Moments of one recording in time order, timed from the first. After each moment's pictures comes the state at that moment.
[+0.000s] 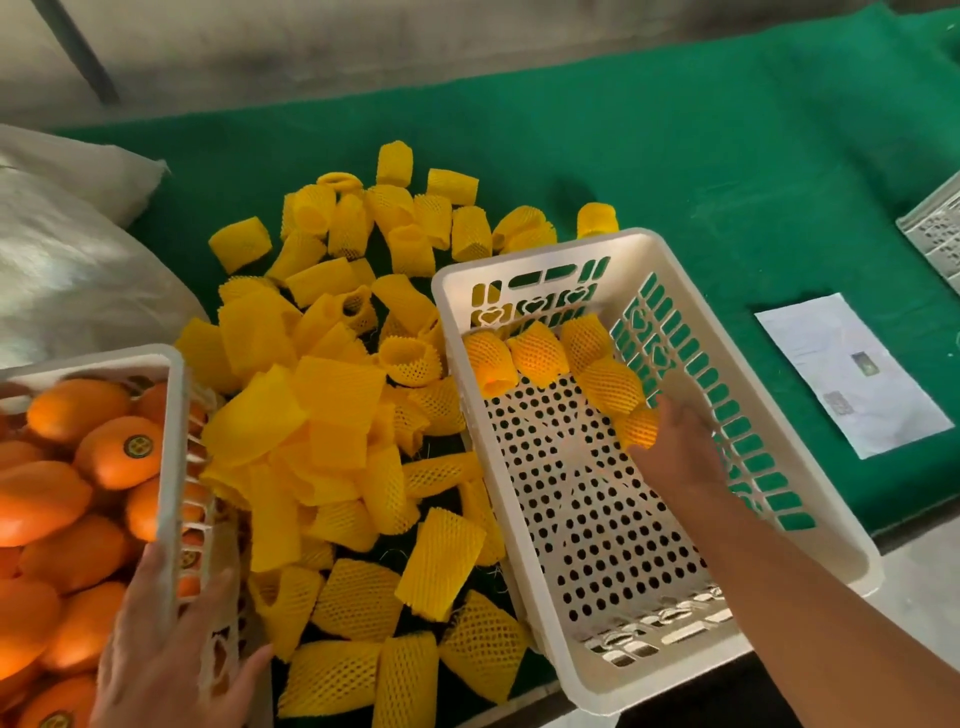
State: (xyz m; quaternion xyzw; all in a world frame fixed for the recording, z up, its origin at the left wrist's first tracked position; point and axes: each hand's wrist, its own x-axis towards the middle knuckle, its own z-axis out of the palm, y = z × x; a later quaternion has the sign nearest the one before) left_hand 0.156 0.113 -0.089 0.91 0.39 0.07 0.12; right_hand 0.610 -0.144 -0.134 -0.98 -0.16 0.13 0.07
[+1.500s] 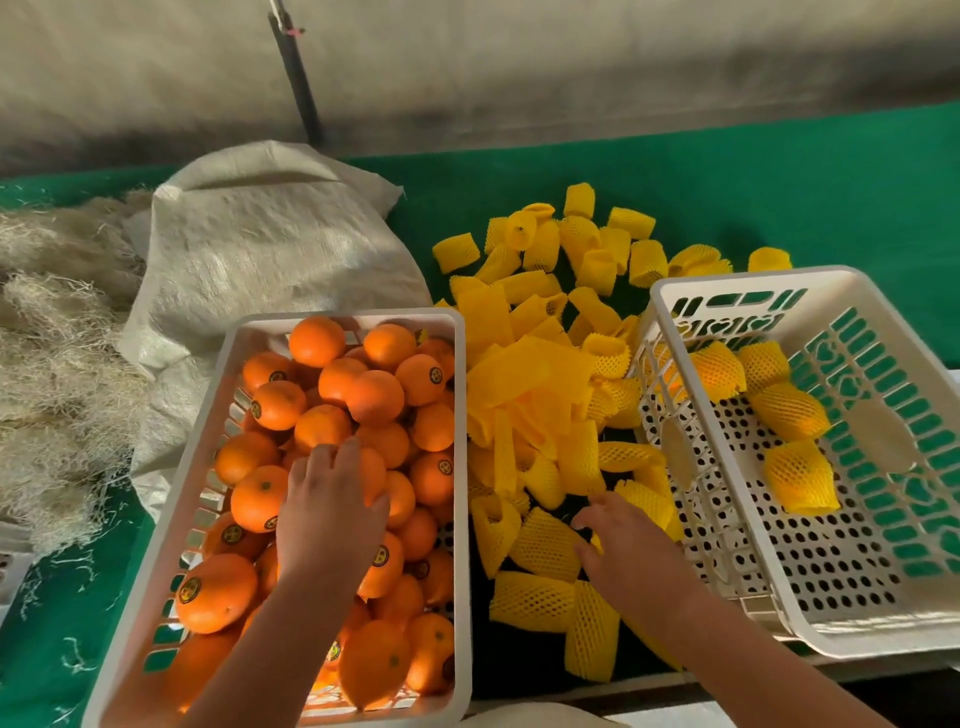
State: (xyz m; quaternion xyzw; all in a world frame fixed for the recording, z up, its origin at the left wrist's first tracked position) left_hand 0.073 0.201 -0.050 0.84 0.53 0.06 0.10; right_hand 0.314 -0.027 -0.095 -0.84 -0.47 0.25 0.10
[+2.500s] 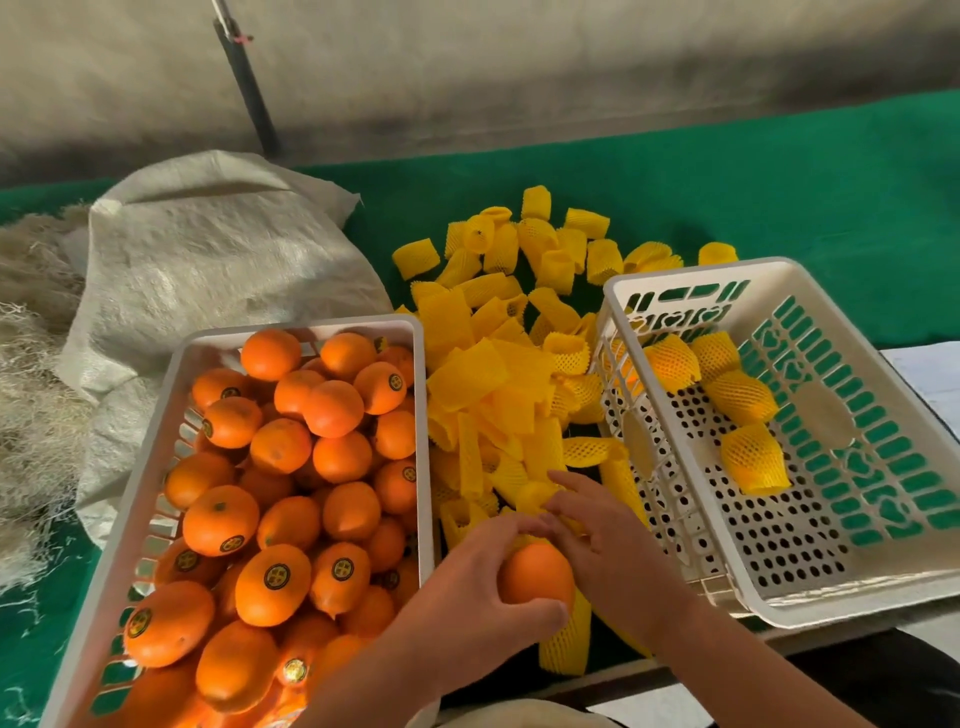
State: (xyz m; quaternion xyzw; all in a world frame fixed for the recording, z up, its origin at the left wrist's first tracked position) left_hand 0.134 0.083 0.008 0.75 0.28 -0.07 0.60; right_hand 0.307 -0.038 -0.053 -0.78 -0.44 0.26 0.35
